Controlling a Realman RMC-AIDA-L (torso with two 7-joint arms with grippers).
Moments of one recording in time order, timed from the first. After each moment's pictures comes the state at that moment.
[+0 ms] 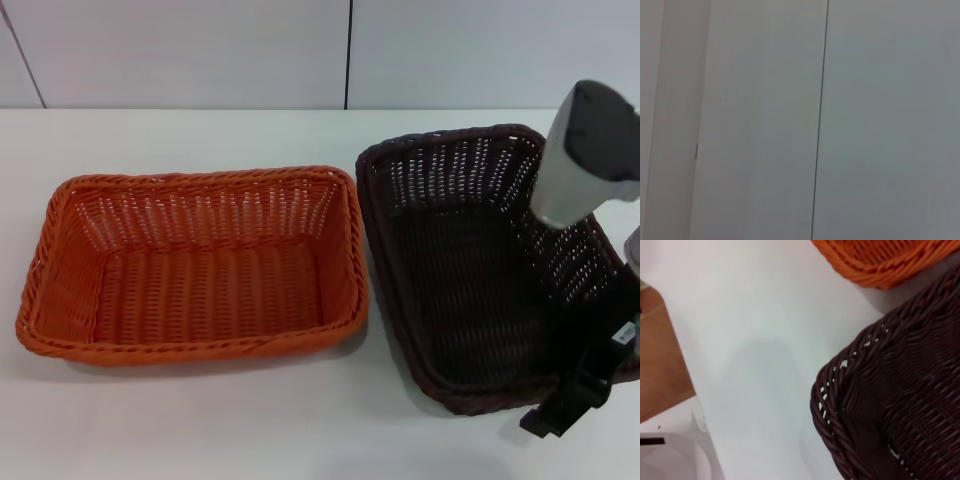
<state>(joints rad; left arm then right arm) -0.15 -2.07 -1.55 -0.34 2.36 1.12 0.03 0.72 2.07 -1.32 -1.37 -2.56 -1.96 2.33</state>
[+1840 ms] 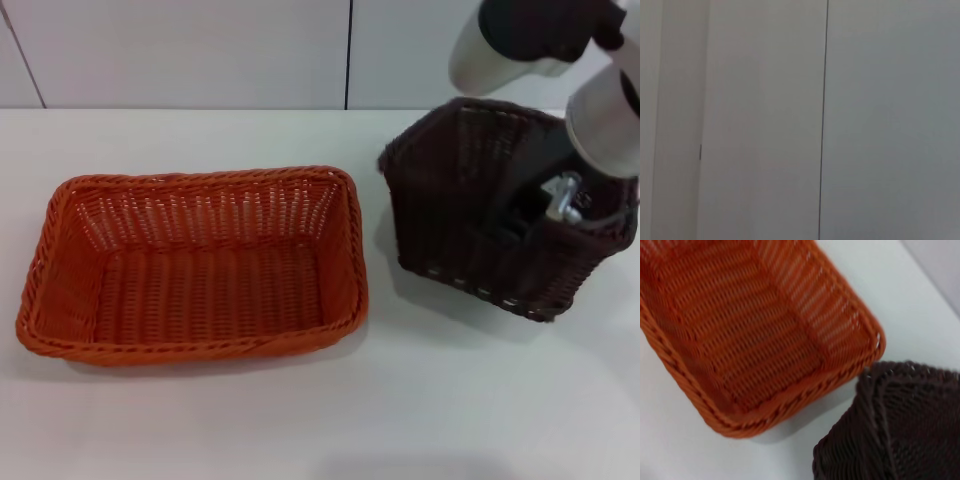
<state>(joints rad) -0.16 -2.06 -1.56 -0.30 2.36 1.13 0.04 0.78 2.08 -1.48 -1.74 -2.70 -1.82 2.63</state>
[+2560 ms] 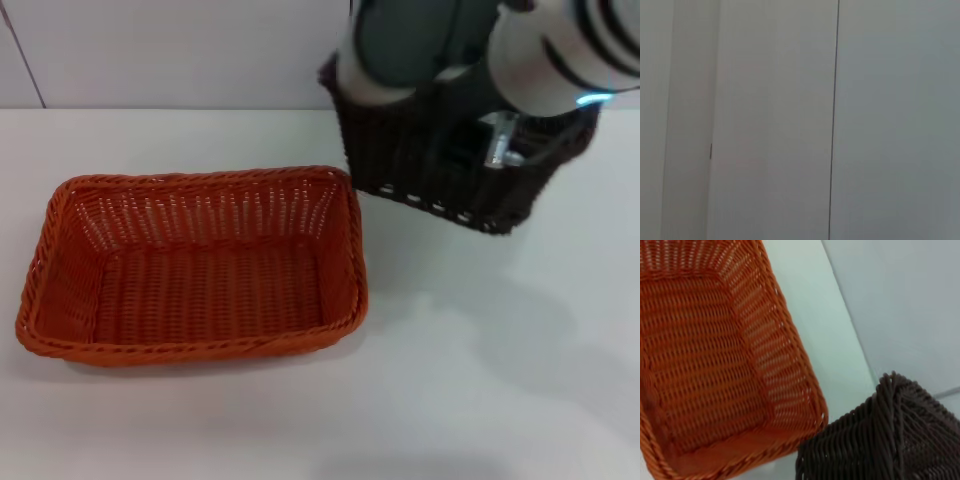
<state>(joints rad) -0.15 -2.06 -1.58 -0.30 2.36 1.13 0.03 0.90 2.08 -1.71 -1.90 -2.89 -1.79 2.63</state>
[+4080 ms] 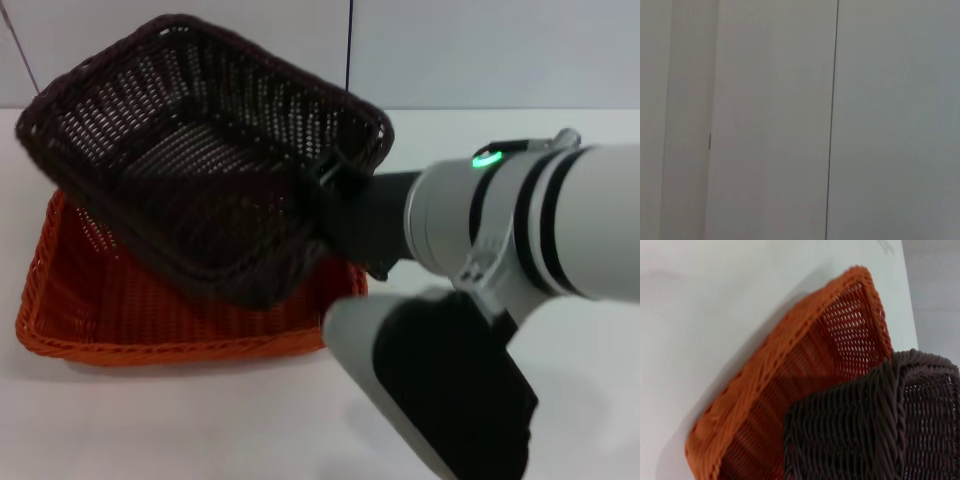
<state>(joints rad) -0.16 -2.07 -1.58 -0.29 2.35 1.11 0.03 0.48 2.08 -2.08 -2.02 -2.88 -1.24 1.65</state>
